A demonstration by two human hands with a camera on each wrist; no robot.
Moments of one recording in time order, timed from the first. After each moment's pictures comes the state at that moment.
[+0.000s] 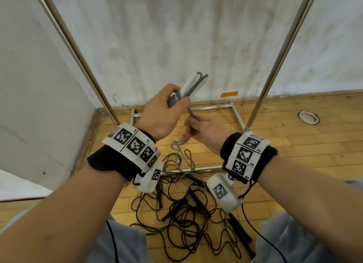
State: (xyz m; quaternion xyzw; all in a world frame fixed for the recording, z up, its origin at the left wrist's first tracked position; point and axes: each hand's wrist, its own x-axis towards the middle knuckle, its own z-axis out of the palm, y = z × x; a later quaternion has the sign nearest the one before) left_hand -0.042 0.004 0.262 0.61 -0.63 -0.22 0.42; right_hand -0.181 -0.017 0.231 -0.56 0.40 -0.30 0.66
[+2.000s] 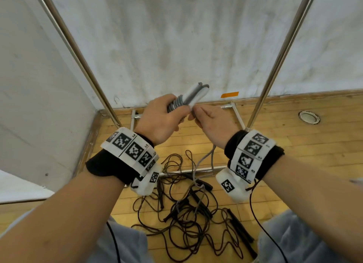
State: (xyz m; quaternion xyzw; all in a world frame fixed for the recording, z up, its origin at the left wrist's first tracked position) left_hand -0.042 0.017 0.269 0.60 -0.62 -0.28 0.43; right_hand -0.196 -0.022 0.242 -0.77 0.41 -0.32 0.37
